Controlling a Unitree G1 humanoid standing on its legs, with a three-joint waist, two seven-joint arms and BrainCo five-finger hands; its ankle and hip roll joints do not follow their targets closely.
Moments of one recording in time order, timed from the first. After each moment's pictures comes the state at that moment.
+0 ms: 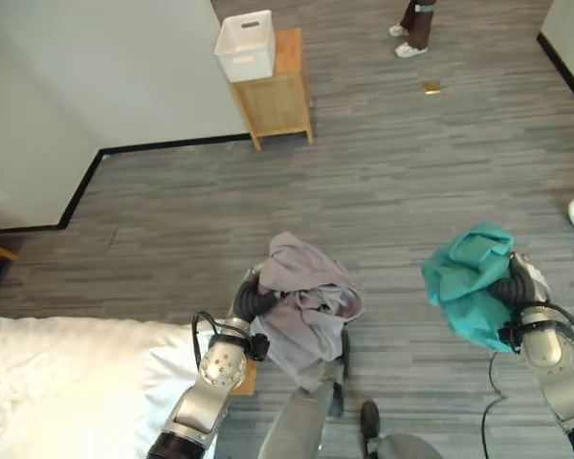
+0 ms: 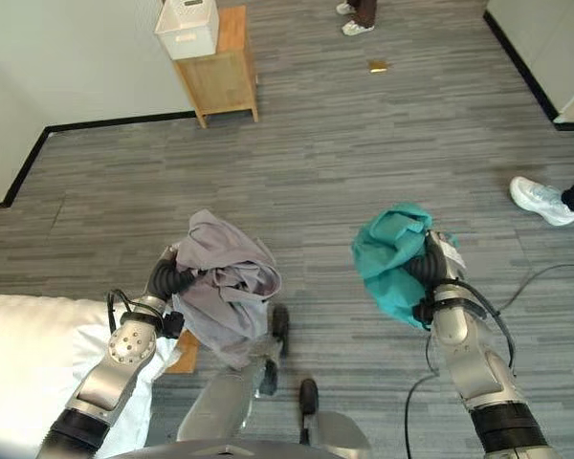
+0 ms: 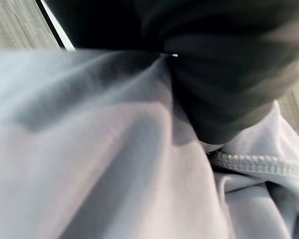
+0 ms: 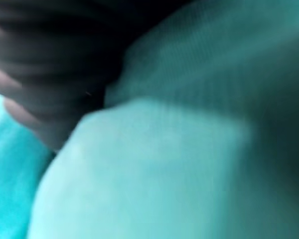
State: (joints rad) left arm 0.01 0.37 -0.22 0.02 0.00 -0.10 0.19; right arm 0.02 -0.65 0.05 0.05 -0.32 0.00 -0.23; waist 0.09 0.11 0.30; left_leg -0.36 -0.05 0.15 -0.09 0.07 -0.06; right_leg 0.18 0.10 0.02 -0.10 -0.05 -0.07
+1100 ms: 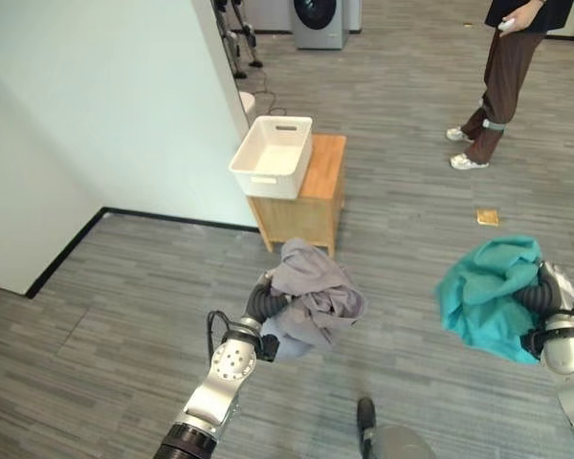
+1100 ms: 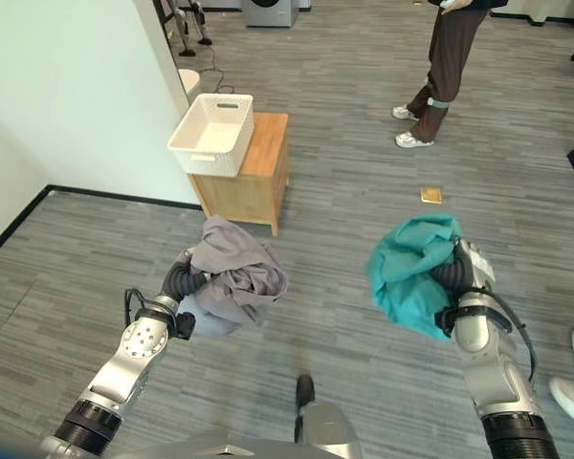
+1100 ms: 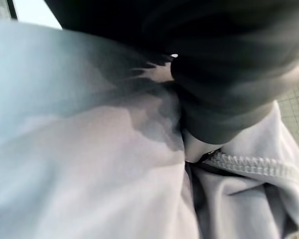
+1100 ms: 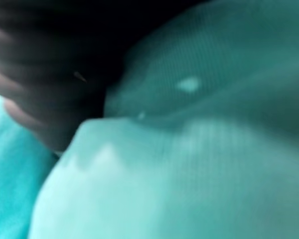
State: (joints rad) left arm -0.02 0.35 -0.26 0.06 -0.05 -0.05 0.14; right arm 0.04 -0.64 -0.09 0.04 -0.35 0.04 -0.24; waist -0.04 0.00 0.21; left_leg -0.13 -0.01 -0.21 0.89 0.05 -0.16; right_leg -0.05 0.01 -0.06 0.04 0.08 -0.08
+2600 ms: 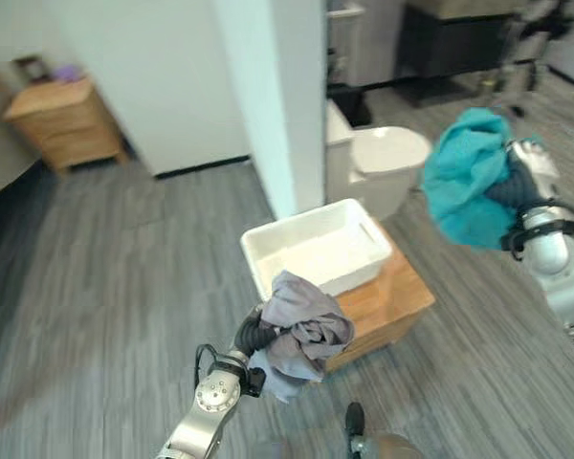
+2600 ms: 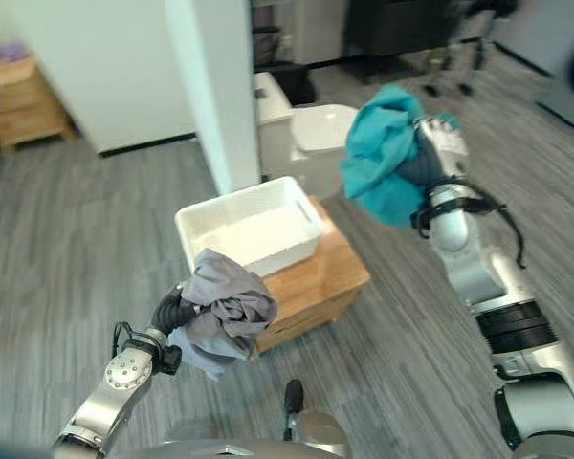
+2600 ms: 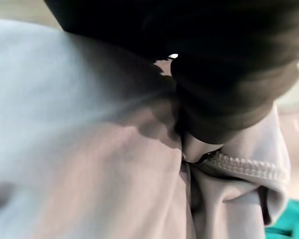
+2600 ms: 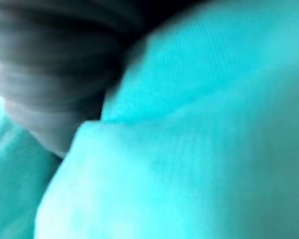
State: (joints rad) left arm 0.12 0.37 -0.27 0.11 -0.12 -0.05 0.03; right arm -0.45 -0.80 0.21 0.08 -0.34 0.04 -0.19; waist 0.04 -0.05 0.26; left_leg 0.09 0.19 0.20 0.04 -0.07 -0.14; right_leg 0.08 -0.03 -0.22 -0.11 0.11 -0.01
